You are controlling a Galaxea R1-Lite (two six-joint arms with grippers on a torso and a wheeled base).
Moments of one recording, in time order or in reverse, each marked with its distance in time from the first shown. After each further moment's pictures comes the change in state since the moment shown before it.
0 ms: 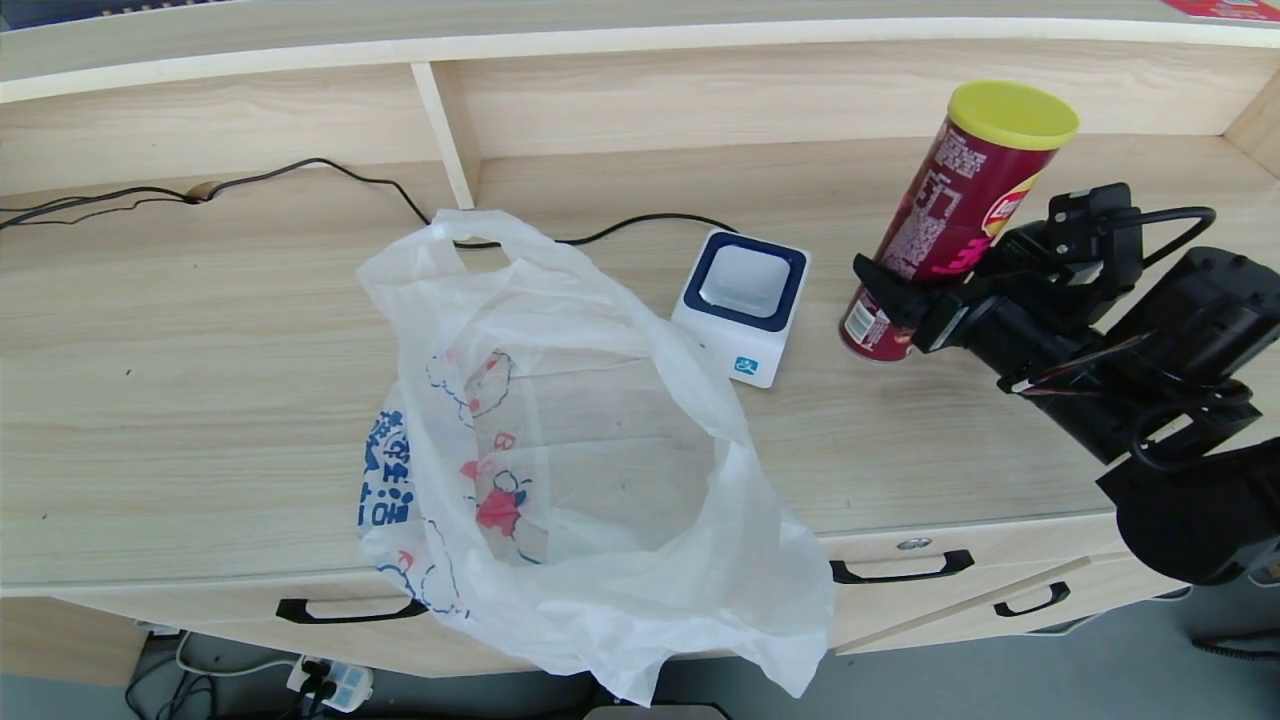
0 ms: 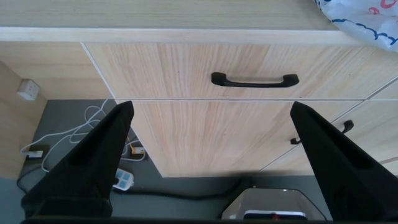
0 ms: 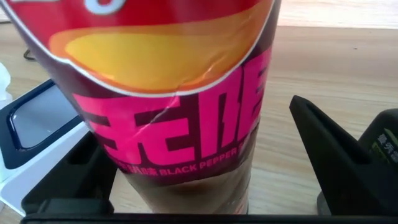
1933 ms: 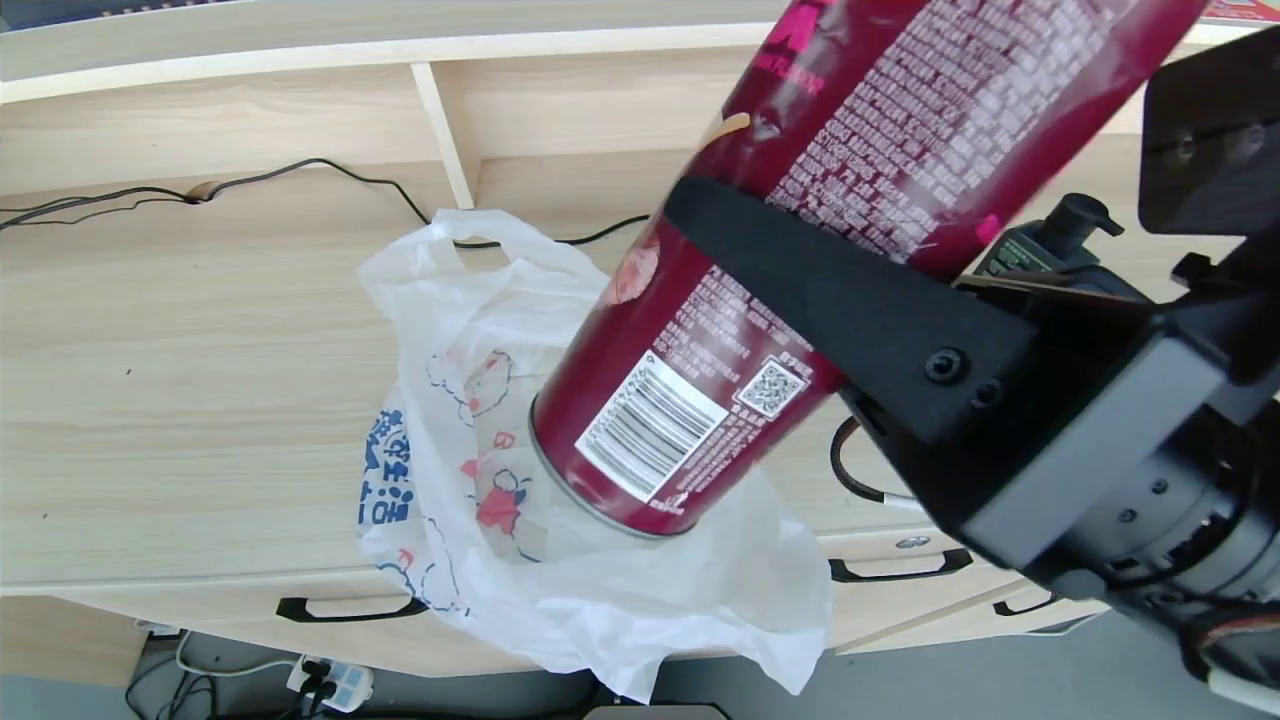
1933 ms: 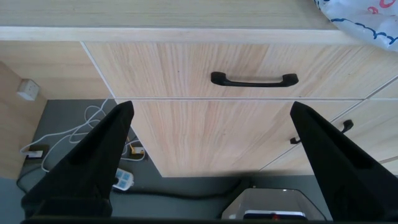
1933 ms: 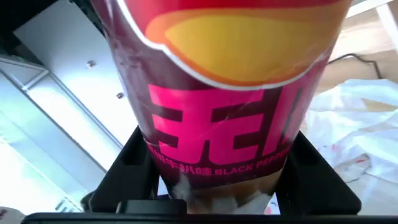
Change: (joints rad) left arm 0.000 0.000 0.000 0.000 0.000 0.000; right arm 0.751 -0.267 0.071 -0.002 0.065 0.444
